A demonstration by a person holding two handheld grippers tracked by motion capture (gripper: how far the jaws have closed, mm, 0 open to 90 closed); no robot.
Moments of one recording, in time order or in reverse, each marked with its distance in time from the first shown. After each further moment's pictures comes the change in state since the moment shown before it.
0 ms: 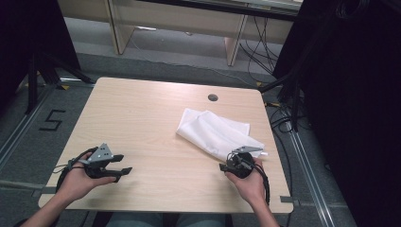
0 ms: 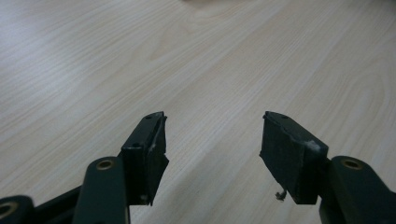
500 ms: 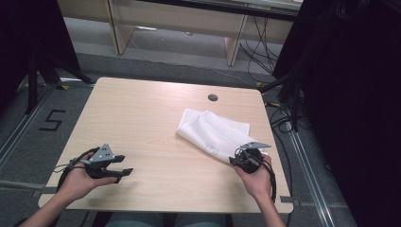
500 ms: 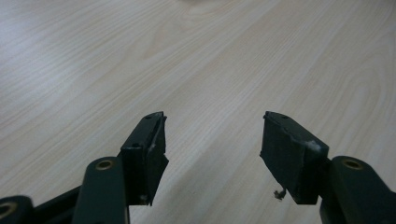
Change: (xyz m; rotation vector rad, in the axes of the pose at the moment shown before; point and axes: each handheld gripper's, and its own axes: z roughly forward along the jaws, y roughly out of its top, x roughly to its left) left arm -0.003 -0.001 0.000 0.006 -0.010 0.003; right arm -0.022 0.008 -0.015 -0.057 -0.121 -0.023
